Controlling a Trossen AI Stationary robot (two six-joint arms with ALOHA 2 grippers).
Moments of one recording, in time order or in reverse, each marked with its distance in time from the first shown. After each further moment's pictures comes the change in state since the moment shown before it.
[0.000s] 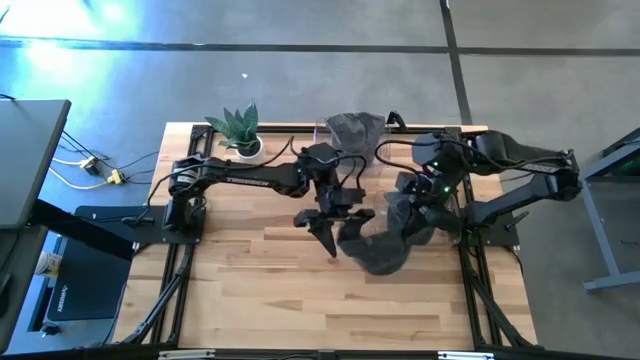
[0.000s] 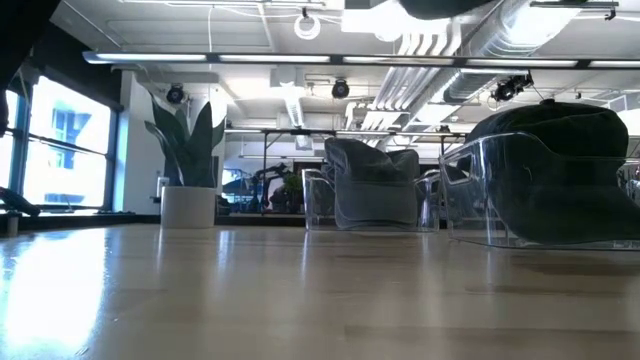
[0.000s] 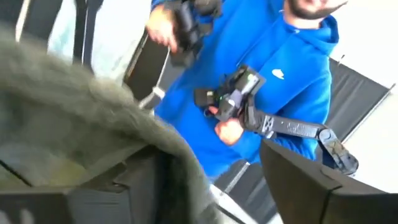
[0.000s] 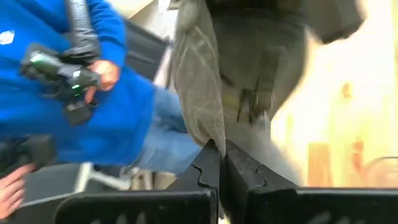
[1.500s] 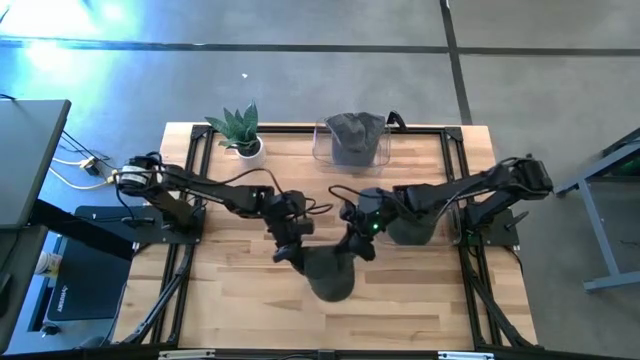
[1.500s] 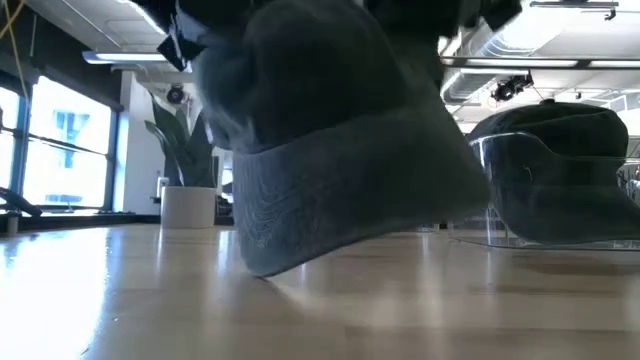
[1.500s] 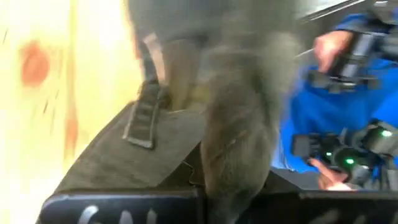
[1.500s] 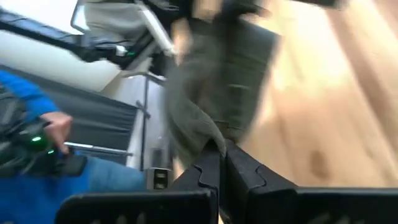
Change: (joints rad) left arm -0.089 -0.381 -0.780 -0.505 -0.590 0.102; right arm 0.093 0.264 -0.592 1.088 0.297 0.321
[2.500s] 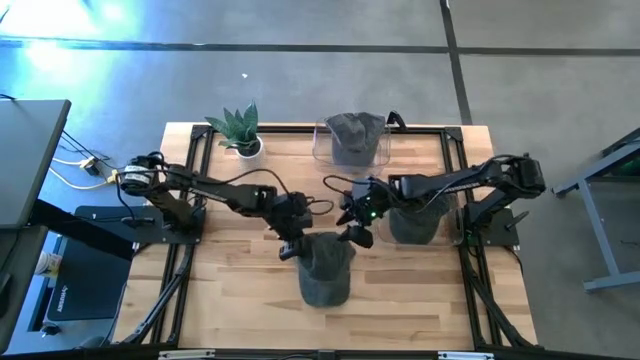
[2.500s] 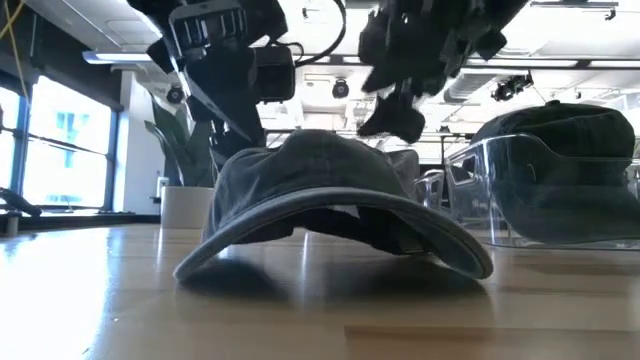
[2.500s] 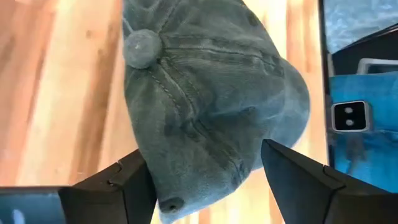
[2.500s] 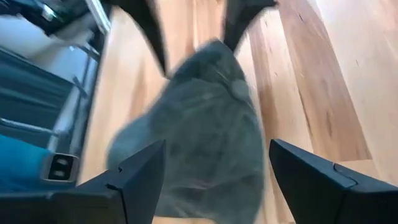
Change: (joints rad) left arm 0.023 0.024 -0.006 -0.179 -0.359 0.222; right arm -0.123 0.056 -0.015 -0.098 0.045 -0.371
